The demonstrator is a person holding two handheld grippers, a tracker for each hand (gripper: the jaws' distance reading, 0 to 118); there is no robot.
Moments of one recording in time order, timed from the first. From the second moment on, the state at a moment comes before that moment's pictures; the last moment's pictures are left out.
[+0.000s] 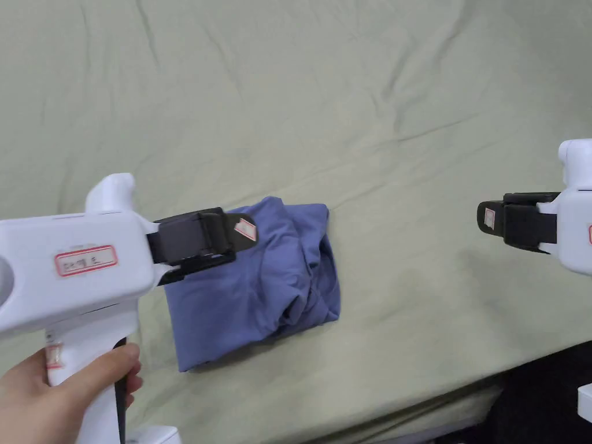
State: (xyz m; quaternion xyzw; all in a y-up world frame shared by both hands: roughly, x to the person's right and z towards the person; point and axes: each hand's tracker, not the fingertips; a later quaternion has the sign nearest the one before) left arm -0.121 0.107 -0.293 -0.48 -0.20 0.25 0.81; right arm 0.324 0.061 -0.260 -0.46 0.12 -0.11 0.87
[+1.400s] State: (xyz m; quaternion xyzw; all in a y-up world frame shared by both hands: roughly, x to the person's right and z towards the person) left arm -0.201 0.084 -0.234 -0.48 -0.15 0.23 0.84; right arm 0.109 -0.017 -0.330 -0.55 0.28 0.10 0.79
